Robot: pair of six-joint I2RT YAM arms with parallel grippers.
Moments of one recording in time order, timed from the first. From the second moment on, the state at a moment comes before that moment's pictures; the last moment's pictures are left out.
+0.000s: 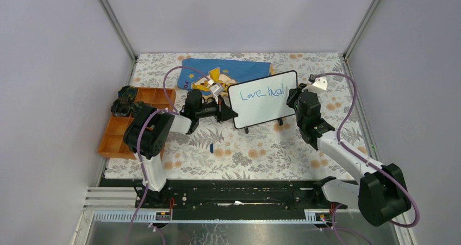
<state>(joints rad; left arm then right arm) -0.37 1.87 0.76 0.86 0.84 -0.32 0.40 1.16 0.65 0.28 0.45 0.48</state>
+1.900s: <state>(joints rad) -0.38 1.86 0.76 0.83 0.82 -0.31 0.40 1.20 0.68 0.18 0.46 0.47</state>
